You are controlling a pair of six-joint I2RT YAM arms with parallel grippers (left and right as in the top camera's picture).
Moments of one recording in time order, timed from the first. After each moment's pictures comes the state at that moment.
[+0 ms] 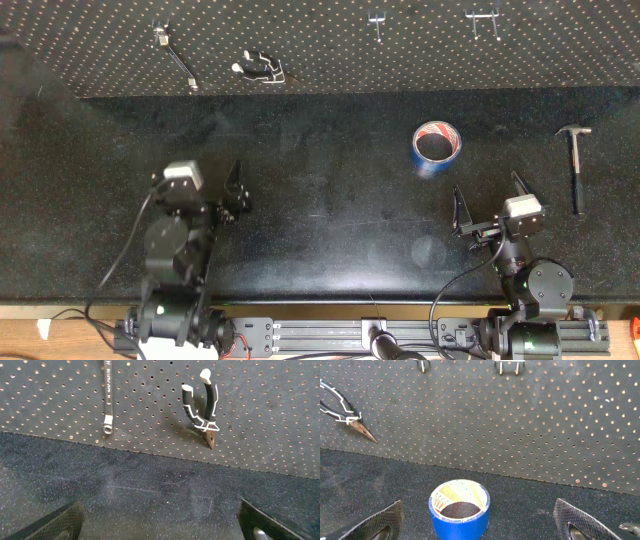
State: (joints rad) left arm -0.05 0.49 0.24 -0.03 -0.02 -0.23; right arm -0.04 0.01 0.01 -0.05 -0.26 -0.04
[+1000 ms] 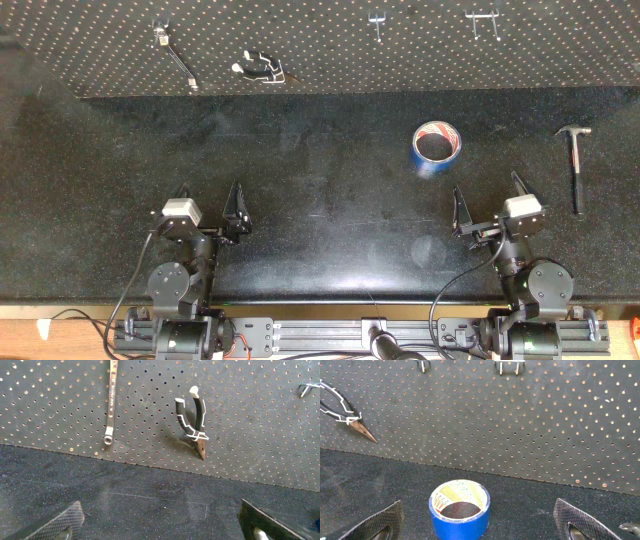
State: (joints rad) left arm -0.01 0.02 0.01 -0.07 0.04 -0.23; right arm -0.04 0.01 0.01 -0.05 -0.26 -0.04
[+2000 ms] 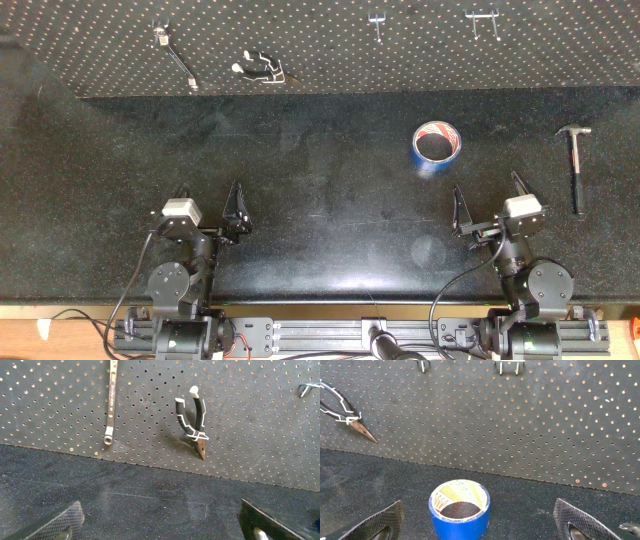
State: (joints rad) left arm -0.01 0.02 0.01 -0.07 0.04 -0.23; right arm -0.04 0.01 0.01 -0.05 -0.26 -0.04
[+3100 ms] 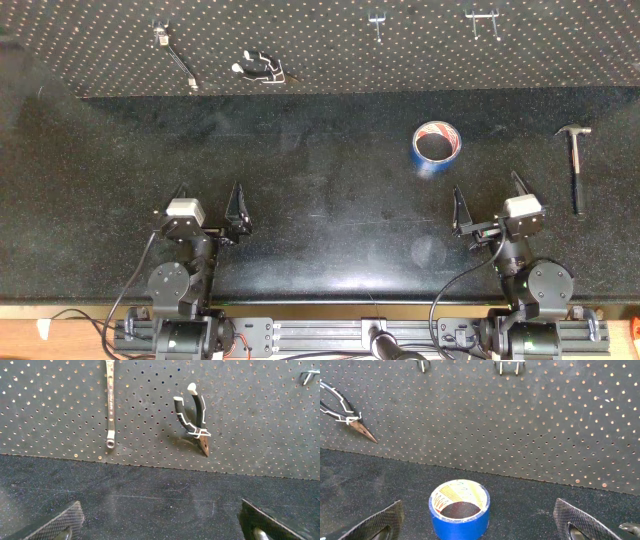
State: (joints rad) left arm -0.01 0.02 0.01 -0.07 0.04 -0.15; right arm -0.04 0.01 0.01 -0.05 -0.26 -0.04
